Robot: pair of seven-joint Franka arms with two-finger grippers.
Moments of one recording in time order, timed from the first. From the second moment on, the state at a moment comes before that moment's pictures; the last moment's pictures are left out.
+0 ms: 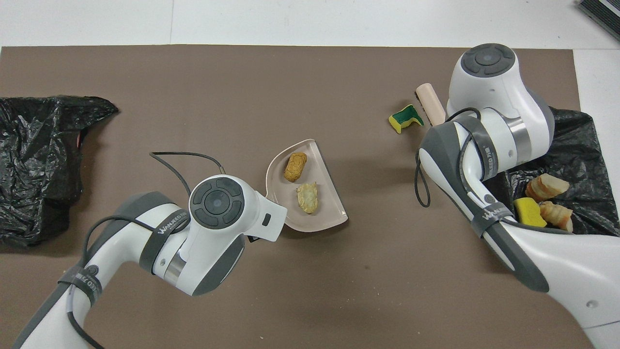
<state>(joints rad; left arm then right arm) -0.68 0.10 0.08 -2.11 0.04 2.21 0.59 -0.02 0.49 0.23 -1.47 -0.39 1.67 -0.03</state>
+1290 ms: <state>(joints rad) -0.69 0.09 0.07 -2.11 0.04 2.14 0.51 0.16 0.48 0.31 -1.59 0.00 1.53 0.09</state>
